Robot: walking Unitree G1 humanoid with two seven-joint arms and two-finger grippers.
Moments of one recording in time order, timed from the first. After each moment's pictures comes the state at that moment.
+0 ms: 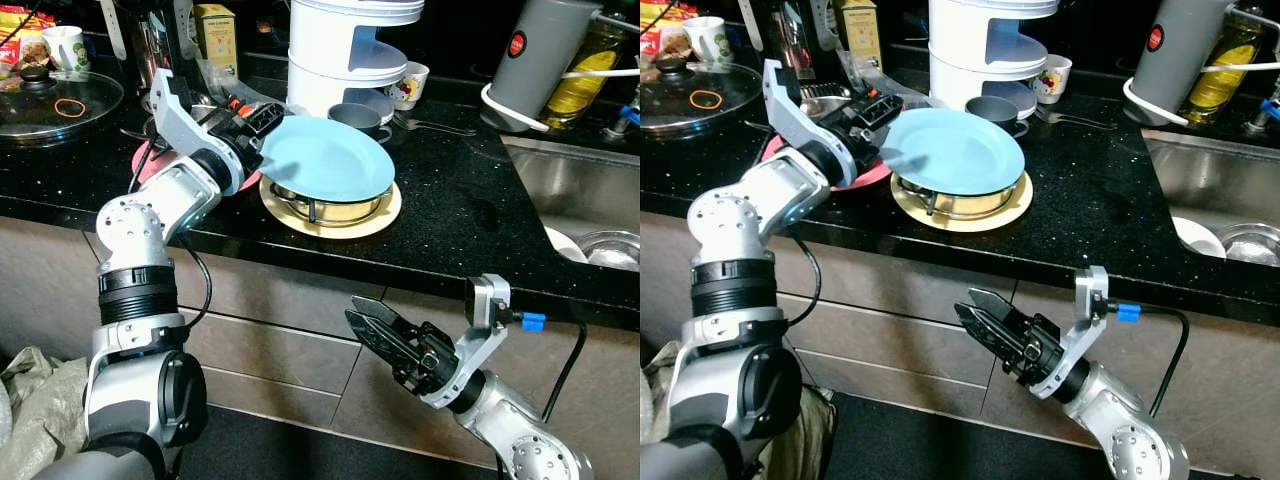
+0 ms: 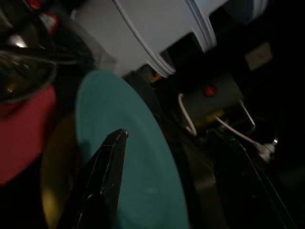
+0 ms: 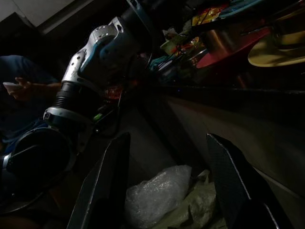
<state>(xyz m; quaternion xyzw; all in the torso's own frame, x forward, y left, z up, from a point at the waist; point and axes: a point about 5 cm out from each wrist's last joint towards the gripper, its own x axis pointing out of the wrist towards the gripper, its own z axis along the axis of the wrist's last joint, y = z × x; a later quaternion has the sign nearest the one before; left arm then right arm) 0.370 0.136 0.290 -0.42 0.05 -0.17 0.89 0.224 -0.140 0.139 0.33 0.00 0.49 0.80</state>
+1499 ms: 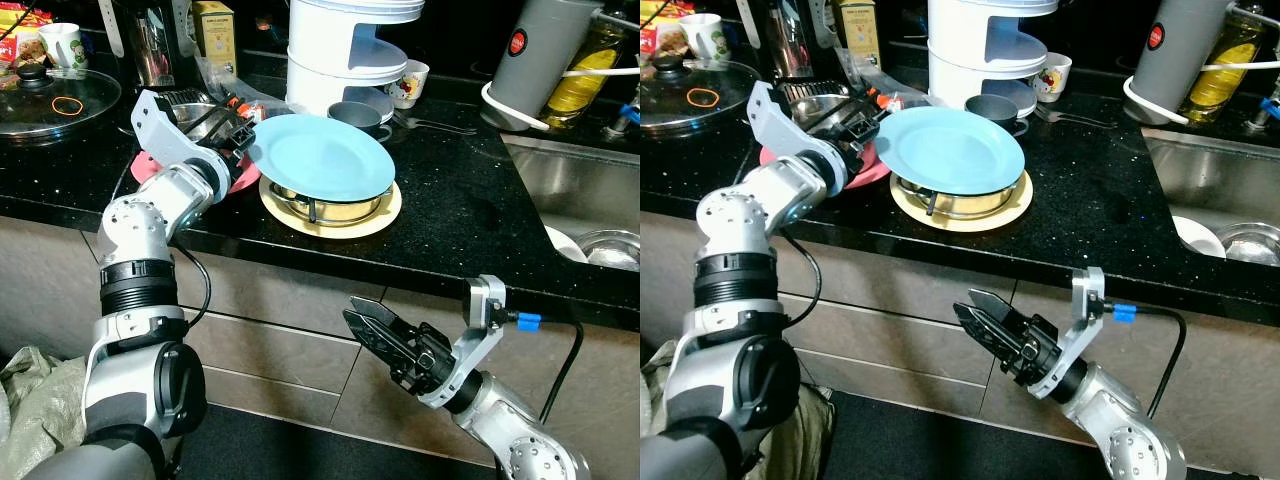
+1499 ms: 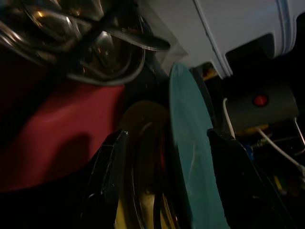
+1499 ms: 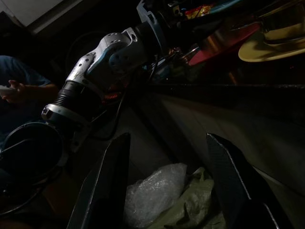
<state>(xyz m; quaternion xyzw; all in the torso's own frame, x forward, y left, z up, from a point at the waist) 0.387 0.146 0.257 -0.44 0.11 -0.09 0.89 0.223 -0.139 0.137 0.33 0.01 0.48 0.81</state>
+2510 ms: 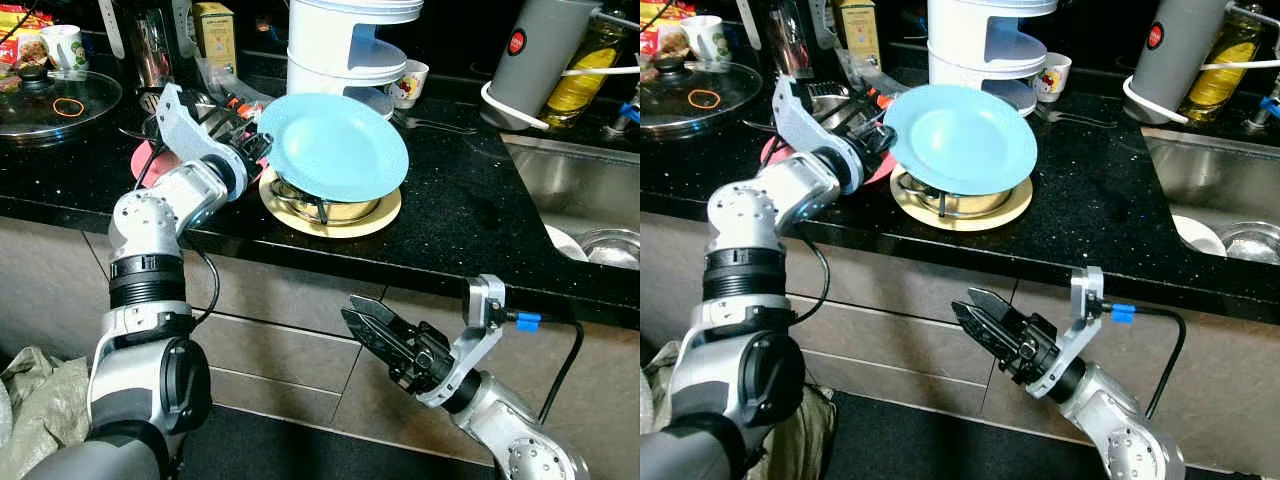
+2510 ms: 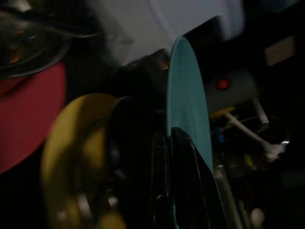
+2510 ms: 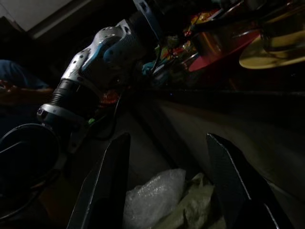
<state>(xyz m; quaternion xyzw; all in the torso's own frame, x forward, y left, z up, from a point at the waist) 0.384 0.126 0.280 -0.44 0.08 -0.17 0.88 0.223 -0.135 0.140 0.33 -0.01 0.47 0.82</state>
